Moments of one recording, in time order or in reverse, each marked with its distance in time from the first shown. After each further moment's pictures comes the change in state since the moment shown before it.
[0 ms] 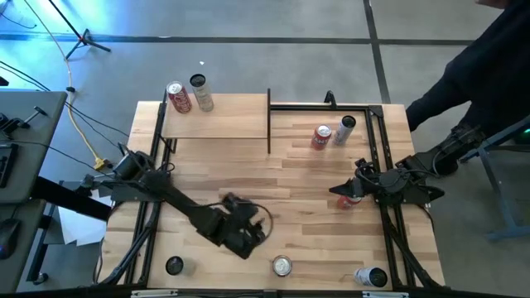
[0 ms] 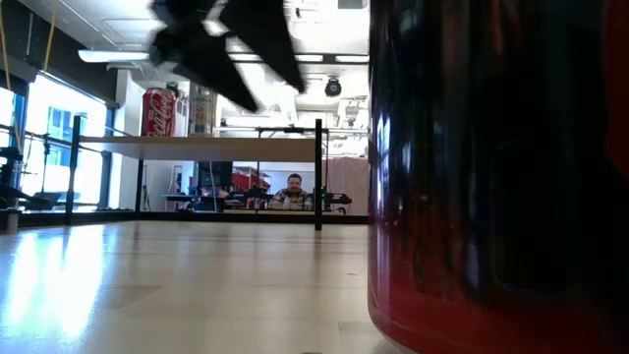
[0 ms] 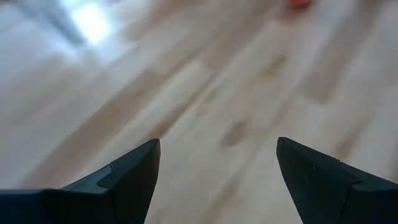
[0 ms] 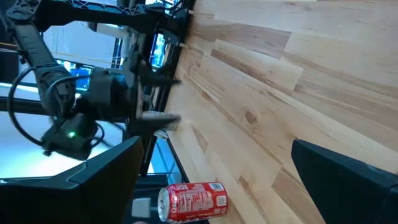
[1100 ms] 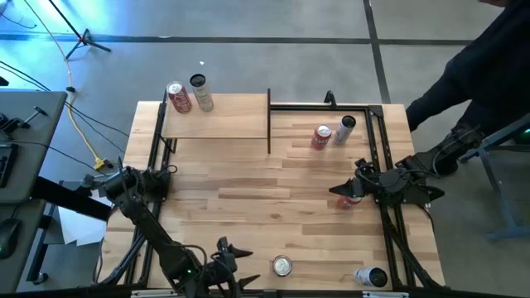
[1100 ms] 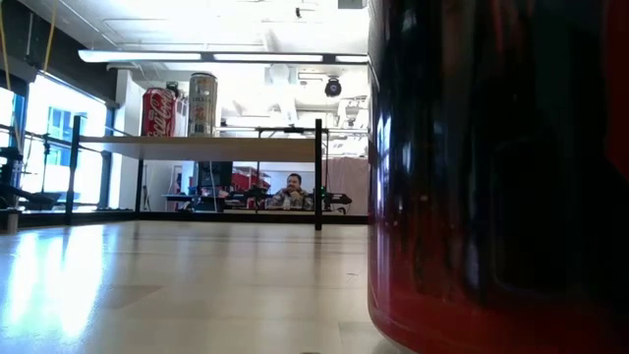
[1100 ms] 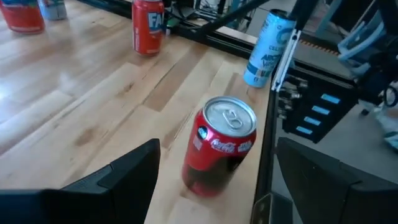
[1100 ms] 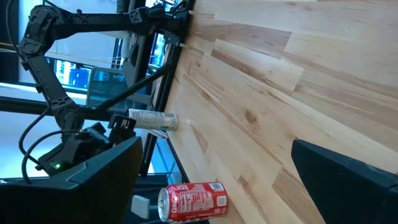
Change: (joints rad) left arm -0.342 0.064 0.000 0.532 -0.239 0.195; right arm 0.000 0.000 0.000 0.001 0.000 0.000
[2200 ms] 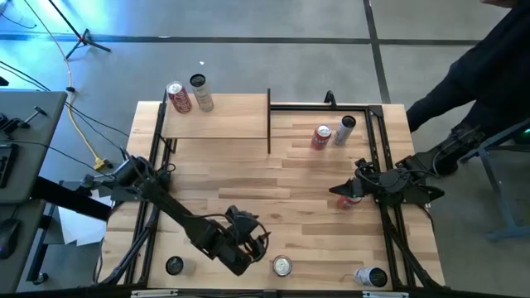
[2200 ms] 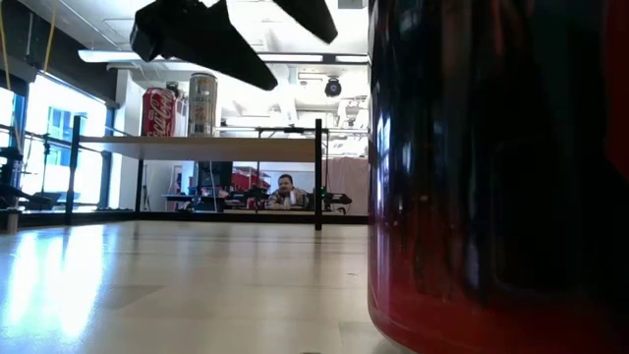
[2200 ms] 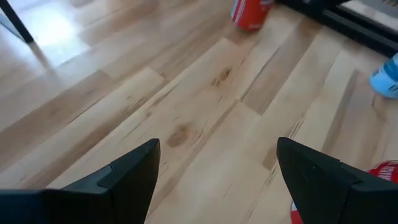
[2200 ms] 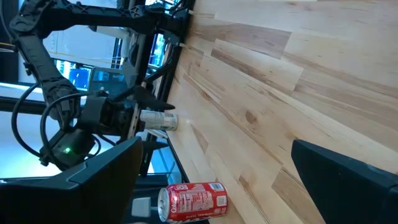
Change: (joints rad) left arm 0.258 -0.029 0.000 -0.323 0.184 -0.212; right arm 0.000 0.000 0.000 0.000 0.000 0.000
